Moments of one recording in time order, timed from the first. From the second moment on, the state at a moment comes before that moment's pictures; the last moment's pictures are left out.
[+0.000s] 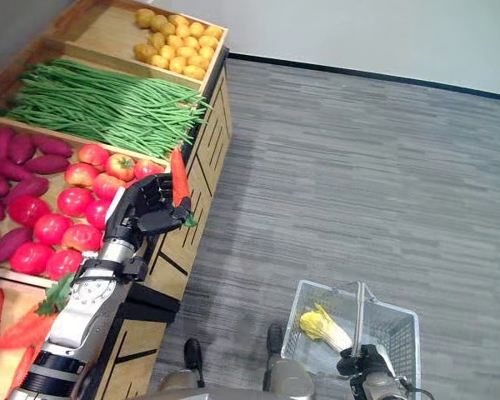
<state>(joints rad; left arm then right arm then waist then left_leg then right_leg) -0.02 0.47 -0.10 -0.11 -0.32 -0.01 0.16 -0.02 -0.33 0.12 1.23 0.05 0.00 -0.14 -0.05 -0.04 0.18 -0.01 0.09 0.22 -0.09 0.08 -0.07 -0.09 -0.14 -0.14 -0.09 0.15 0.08</state>
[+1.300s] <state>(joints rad) 0.03 0.48 -0.11 -0.05 -0.32 0.01 0.13 -0.04 -0.35 0.15 1.00 0.09 0.04 -0.17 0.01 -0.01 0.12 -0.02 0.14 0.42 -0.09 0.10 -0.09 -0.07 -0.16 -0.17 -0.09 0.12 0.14</state>
